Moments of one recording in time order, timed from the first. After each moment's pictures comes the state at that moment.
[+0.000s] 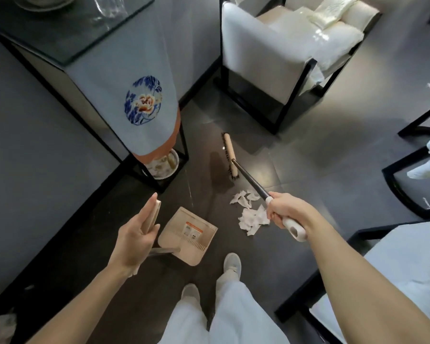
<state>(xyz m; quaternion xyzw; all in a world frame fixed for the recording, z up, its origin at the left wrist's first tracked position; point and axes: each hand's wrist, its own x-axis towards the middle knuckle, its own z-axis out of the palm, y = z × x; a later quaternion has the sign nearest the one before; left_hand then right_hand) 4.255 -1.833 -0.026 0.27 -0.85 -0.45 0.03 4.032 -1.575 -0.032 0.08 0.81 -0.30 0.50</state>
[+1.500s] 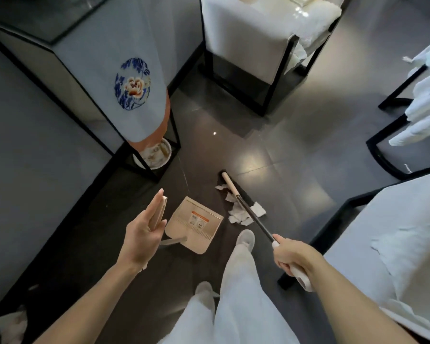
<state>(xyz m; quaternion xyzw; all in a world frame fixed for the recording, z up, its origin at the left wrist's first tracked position) 4.307 -1.820 -0.033 0.24 -0.77 -0.59 0.00 4.192 -1.528 -0.046 0.05 0.80 -0.03 0.60</state>
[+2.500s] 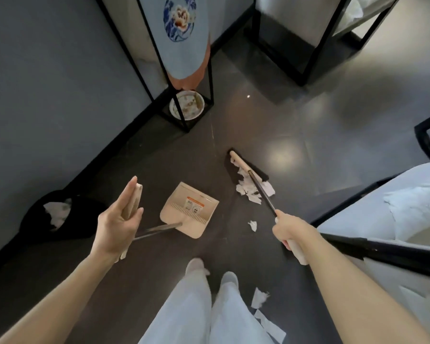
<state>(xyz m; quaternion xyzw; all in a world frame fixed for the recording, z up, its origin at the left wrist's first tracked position) 4.553 -1.725 -0.013 0.36 -0.79 -0.49 0.11 4.337 -1.456 -0.084 -0.09 0.83 0.07 0.55</state>
